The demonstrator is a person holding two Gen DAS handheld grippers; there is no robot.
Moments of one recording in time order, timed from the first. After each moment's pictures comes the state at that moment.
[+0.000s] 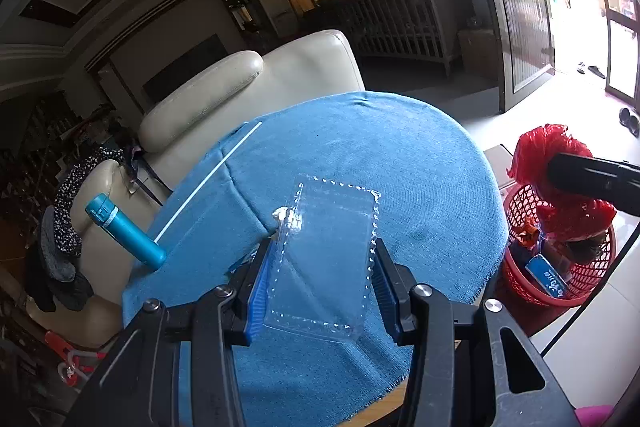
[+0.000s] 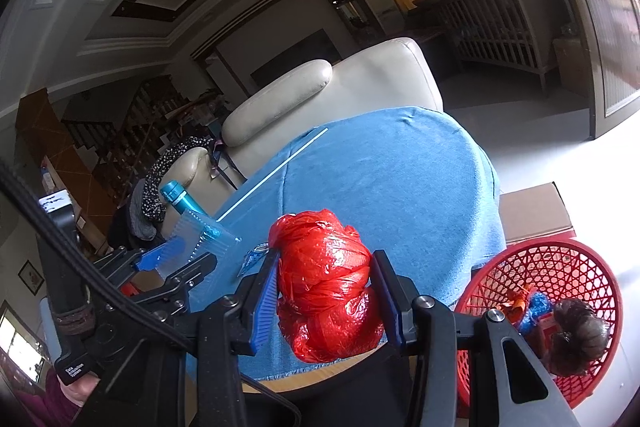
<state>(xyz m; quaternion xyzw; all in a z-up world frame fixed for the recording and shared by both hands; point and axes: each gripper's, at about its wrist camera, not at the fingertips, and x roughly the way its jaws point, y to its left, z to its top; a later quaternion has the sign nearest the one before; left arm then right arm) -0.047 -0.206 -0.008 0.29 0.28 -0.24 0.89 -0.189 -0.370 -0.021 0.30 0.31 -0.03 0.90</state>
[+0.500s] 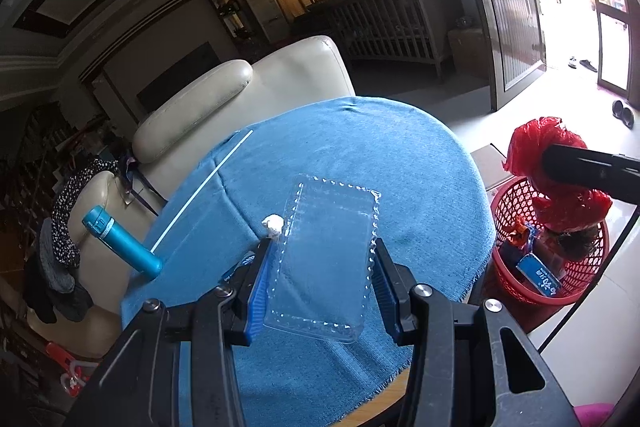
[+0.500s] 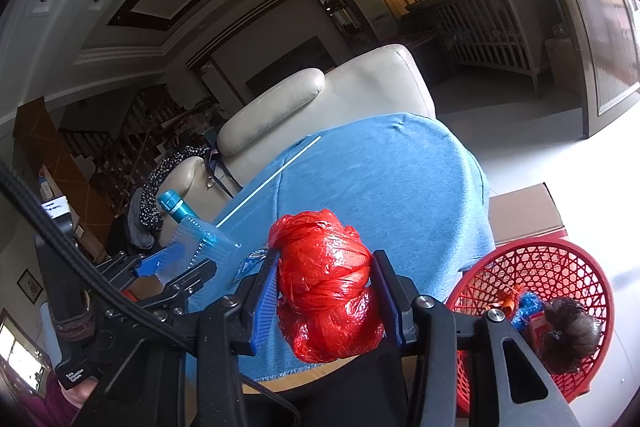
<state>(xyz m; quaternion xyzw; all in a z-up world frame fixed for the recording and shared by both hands) -0.061 -0.218 -0.007 0.30 0.27 -0.25 0.88 -0.203 -0.380 -0.020 0.31 0.30 -0.04 0.90</state>
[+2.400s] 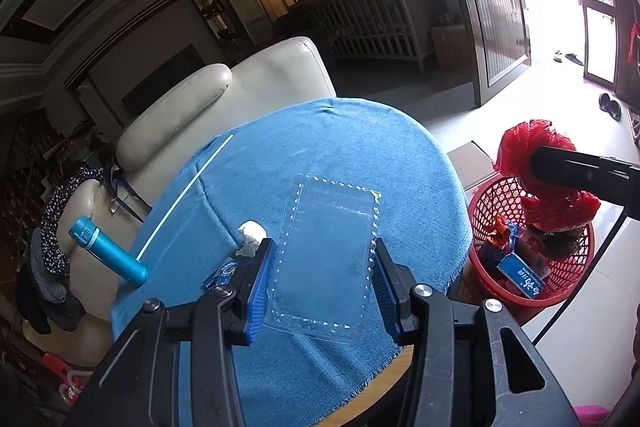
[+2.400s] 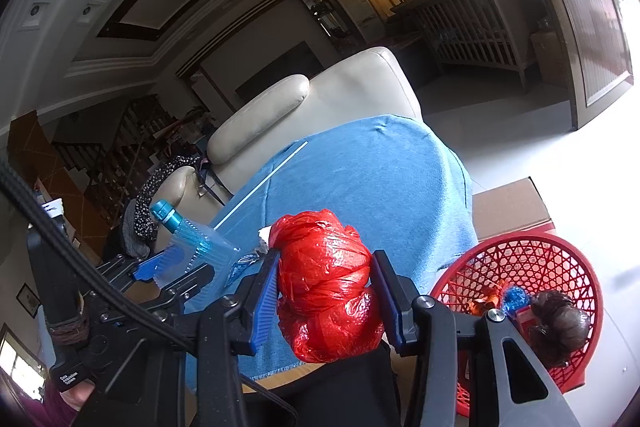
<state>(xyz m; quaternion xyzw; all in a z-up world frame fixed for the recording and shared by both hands) -0.071 -0.238 -0.006 0.30 0.27 -0.28 0.87 -0.217 -0.397 -0.025 0.33 0.30 -0.06 0.90</state>
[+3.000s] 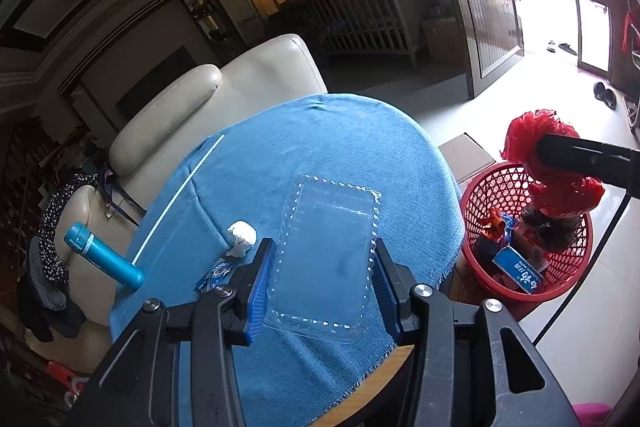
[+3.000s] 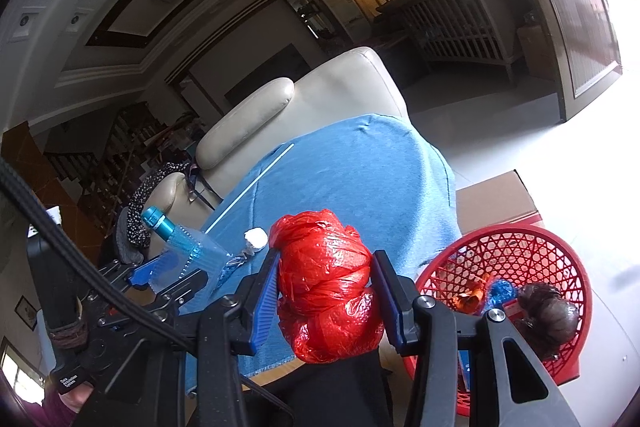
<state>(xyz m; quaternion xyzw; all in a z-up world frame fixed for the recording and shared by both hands) -0.075 -0.249 -0.013 0.32 0.27 -0.29 0.86 -0.229 -0.411 -0.028 0.34 0.30 -0.08 0.89</state>
